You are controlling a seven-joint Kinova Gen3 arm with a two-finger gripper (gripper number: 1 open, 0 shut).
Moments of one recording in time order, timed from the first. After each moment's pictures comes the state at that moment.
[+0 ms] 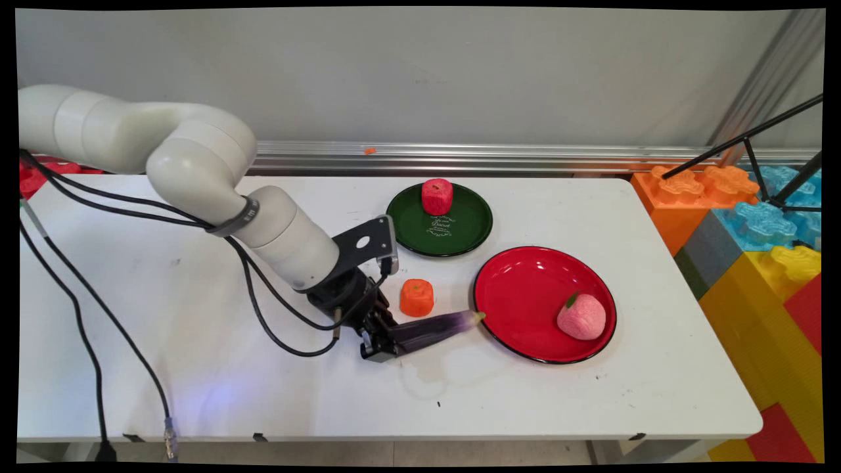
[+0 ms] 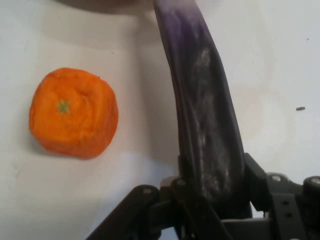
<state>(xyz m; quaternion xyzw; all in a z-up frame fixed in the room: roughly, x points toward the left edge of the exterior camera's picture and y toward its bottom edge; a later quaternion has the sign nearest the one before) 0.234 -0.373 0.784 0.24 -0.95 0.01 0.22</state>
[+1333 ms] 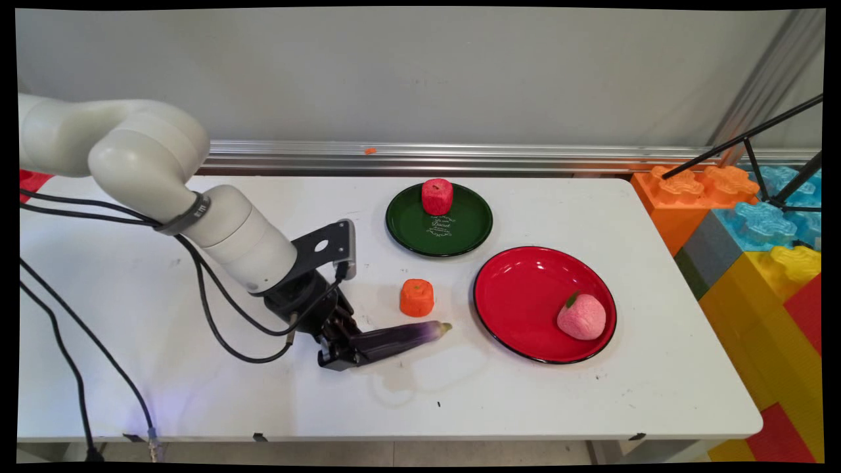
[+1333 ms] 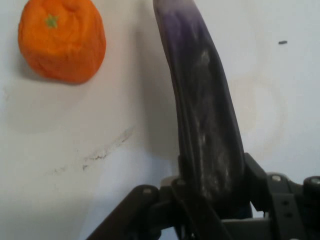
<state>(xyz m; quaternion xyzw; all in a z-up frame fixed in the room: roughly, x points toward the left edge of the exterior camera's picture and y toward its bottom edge) 0.276 -0.350 0.790 0.24 -0.95 -0.01 0.21</state>
